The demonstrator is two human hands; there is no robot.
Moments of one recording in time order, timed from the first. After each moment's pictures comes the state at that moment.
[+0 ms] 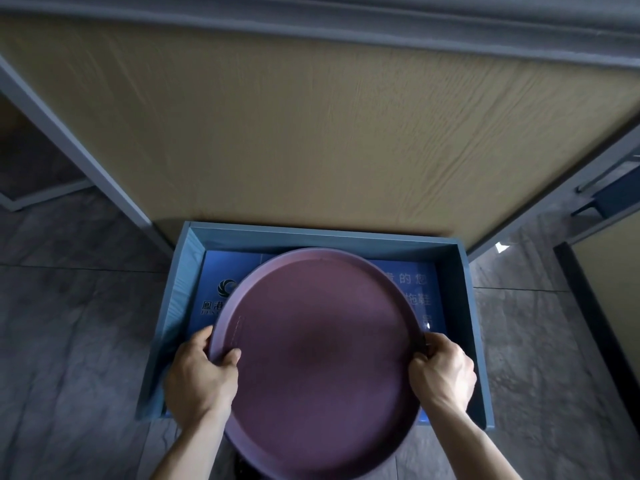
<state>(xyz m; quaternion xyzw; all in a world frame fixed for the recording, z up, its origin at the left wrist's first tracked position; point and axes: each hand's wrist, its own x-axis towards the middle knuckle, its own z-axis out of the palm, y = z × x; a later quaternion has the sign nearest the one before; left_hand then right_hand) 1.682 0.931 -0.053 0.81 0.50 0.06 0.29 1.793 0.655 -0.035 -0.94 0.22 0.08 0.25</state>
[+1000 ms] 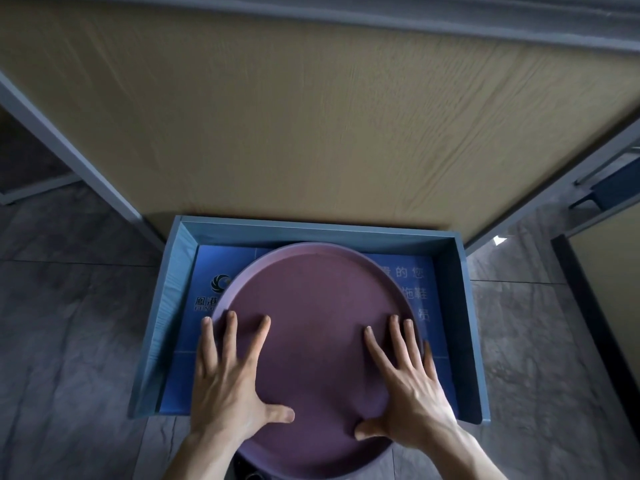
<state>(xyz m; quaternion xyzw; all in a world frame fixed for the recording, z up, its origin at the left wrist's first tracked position) 1.675 0.901 -0.051 0.96 0.22 -0.14 0.11 1.766 0.646 -0.045 -0.94 -0.22 0.27 0.03</state>
